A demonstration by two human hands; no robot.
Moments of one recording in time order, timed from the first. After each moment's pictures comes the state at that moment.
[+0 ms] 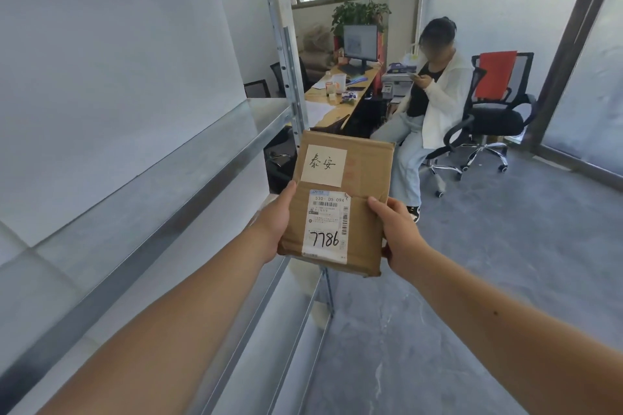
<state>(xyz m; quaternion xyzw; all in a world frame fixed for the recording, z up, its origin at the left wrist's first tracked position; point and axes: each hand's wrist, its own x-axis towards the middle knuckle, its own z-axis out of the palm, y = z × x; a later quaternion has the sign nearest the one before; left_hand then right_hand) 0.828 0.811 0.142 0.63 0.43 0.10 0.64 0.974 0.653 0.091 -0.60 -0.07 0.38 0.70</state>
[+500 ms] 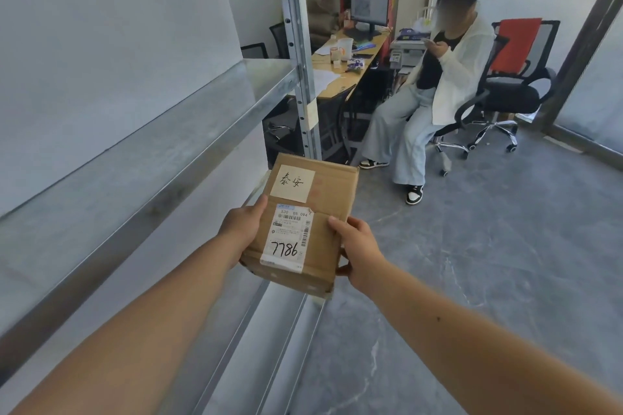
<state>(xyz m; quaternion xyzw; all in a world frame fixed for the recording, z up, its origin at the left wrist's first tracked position) 0.805 0.904 0.056 0.69 0.55 0.12 0.46 0.943 0.739 0.003 -0.60 0.00 0.47 0.65</state>
